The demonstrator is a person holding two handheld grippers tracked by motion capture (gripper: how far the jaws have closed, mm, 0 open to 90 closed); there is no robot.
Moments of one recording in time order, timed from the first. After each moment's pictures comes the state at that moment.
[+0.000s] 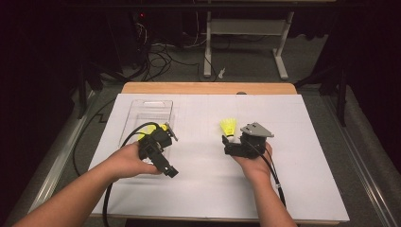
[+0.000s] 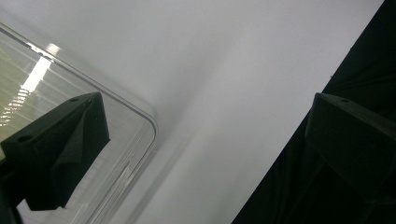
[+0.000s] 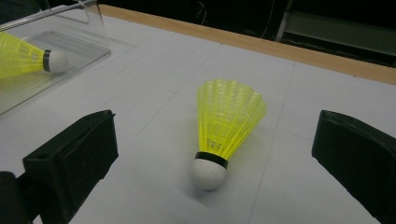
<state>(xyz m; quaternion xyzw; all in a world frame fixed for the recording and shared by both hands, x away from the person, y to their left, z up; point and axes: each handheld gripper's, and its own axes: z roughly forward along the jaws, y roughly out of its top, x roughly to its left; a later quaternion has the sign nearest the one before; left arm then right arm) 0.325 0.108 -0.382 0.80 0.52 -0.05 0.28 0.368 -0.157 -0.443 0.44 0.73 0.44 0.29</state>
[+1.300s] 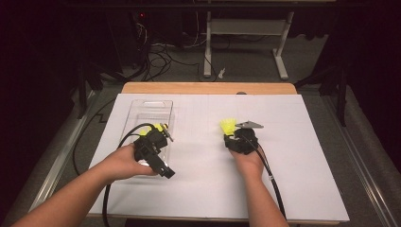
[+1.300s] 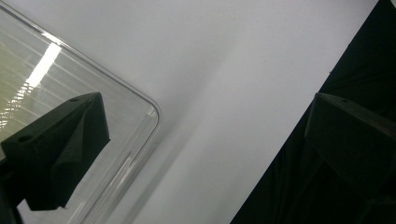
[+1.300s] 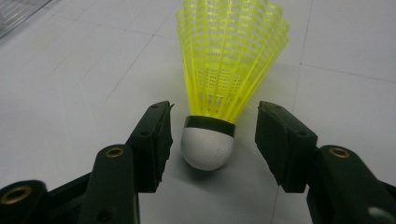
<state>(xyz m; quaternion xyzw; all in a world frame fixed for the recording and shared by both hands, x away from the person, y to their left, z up) 0.322 0.118 -0.382 0.80 0.52 -0.05 0.29 0.402 -0.147 -0.476 0.52 0.74 0.36 0.21</state>
